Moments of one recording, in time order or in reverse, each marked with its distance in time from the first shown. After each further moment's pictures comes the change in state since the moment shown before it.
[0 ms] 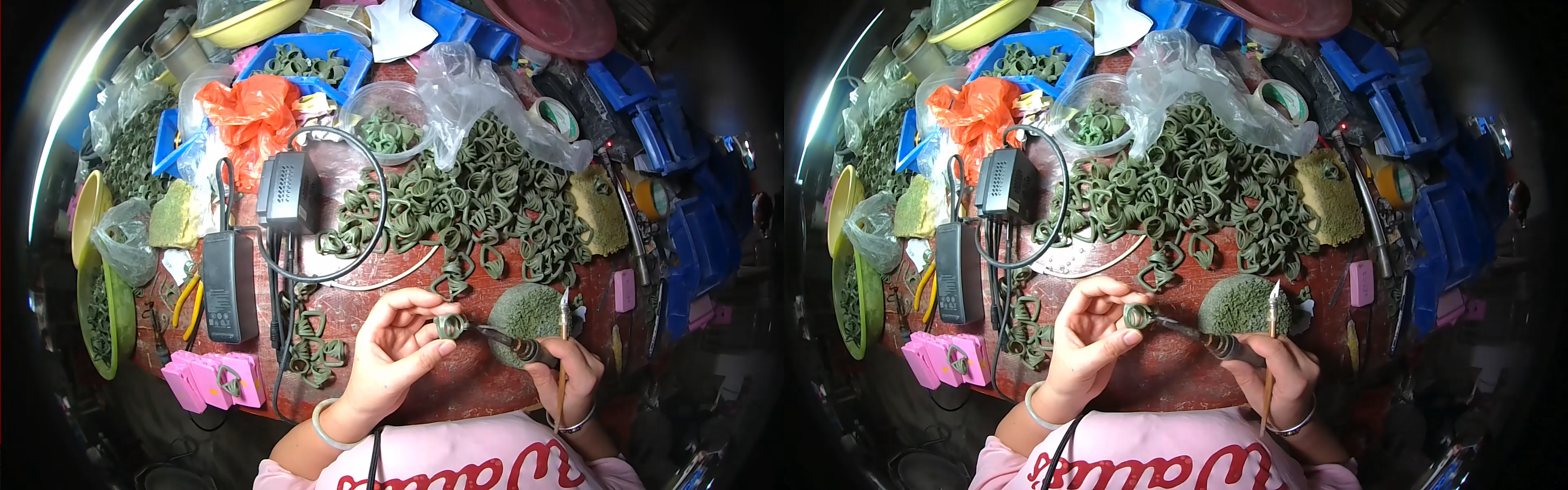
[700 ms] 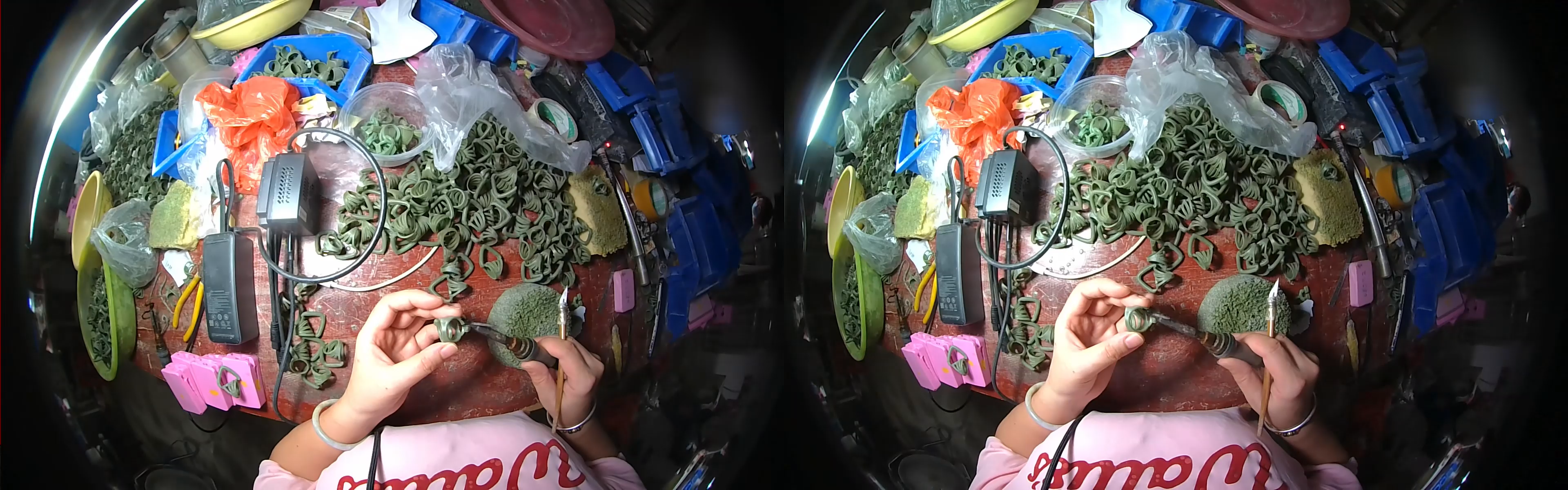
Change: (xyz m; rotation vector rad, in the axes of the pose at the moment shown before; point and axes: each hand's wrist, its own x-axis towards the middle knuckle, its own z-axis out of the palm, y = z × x) left_hand 0.000 0.000 -0.001 0.016 -0.030 0.003; right_hand 0.001 -0.006 -0.002 -0.035 -0.032 0.039
